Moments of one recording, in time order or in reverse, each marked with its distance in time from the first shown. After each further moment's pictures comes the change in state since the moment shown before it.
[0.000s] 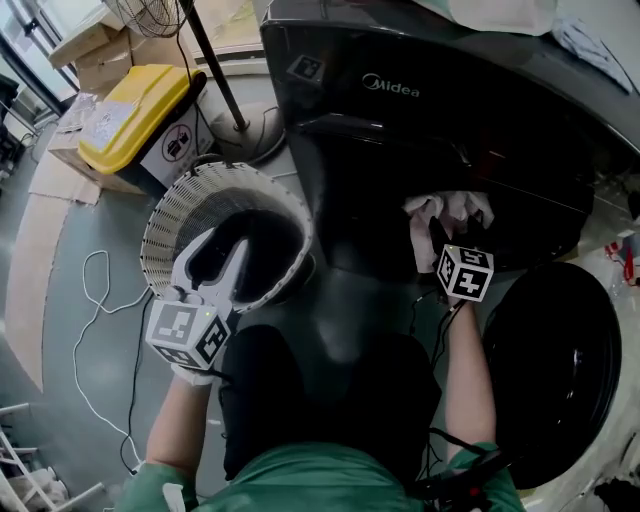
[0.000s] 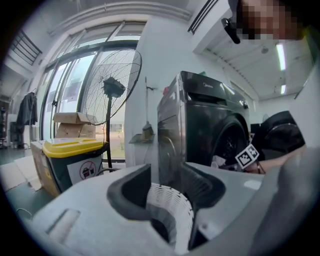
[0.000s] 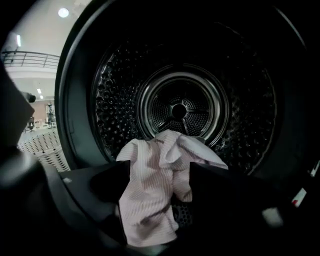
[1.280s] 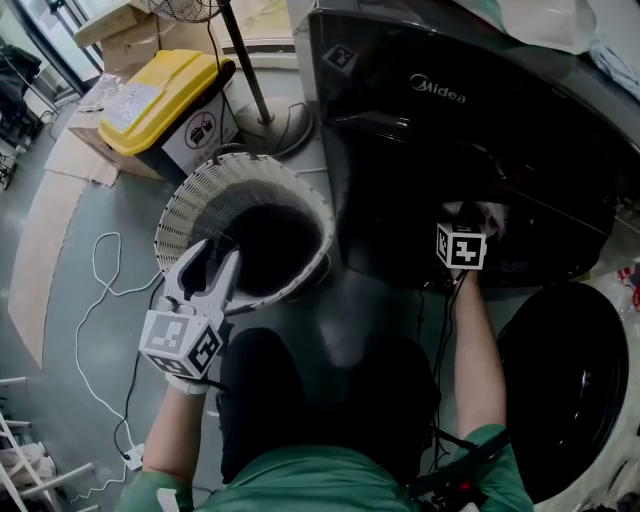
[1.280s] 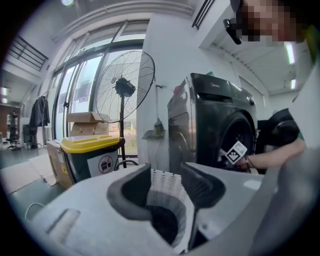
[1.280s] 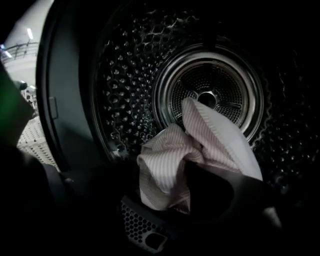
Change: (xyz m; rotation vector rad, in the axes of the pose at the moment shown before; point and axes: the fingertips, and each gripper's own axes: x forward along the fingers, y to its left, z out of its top) left arm -0.044 0.031 -0.020 -0.011 0.043 0.109; right arm 0.076 0.045 0.003 -0.152 0.135 0.122
